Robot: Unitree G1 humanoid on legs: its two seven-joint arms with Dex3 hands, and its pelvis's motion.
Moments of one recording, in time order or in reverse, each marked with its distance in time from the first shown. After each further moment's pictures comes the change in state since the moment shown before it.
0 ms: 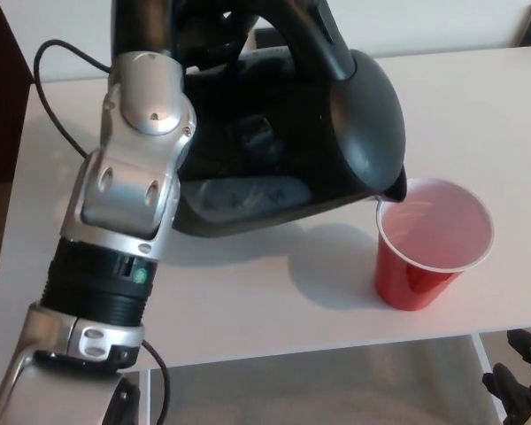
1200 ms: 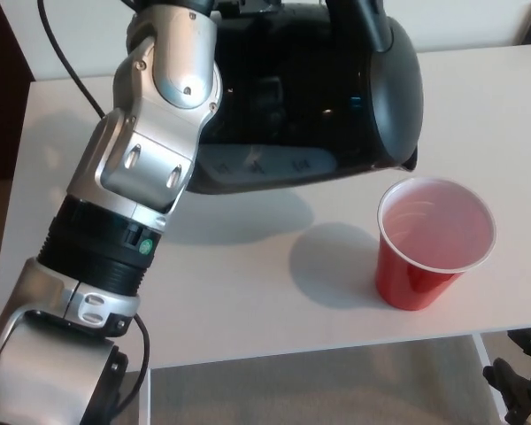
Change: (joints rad) left_arm -0.111 0.067 -0.115 0.012 0.152 -0.168 -0.005; right_arm -0.002 -0.011 0.002 -0.019 0.001 0.007 0.010
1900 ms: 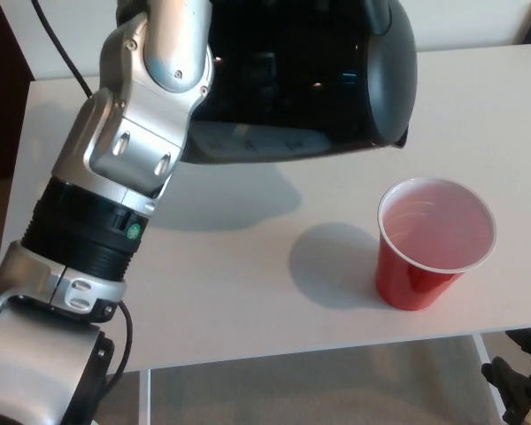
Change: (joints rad) left_arm -0.026 0.052 -0.034 0.018 0.042 -0.095 -0.027; right_arm -0.015 -0.001 0.002 0.006 -0.001 0.001 0.001
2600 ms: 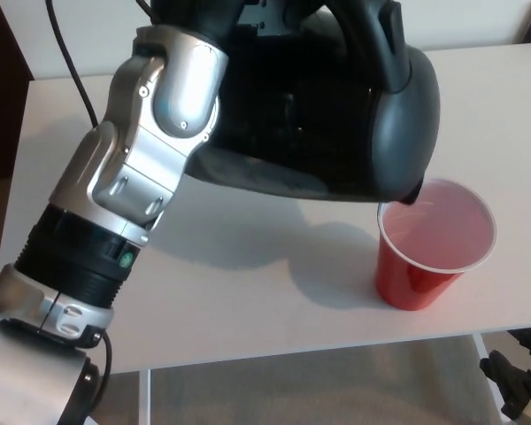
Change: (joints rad) left_arm 0.077 0.032 -0.059 -0.045 0.078 -0.206 -0.003; right_arm -0.018 -0.003 0.004 0.010 -0.004 0.009 -0.001
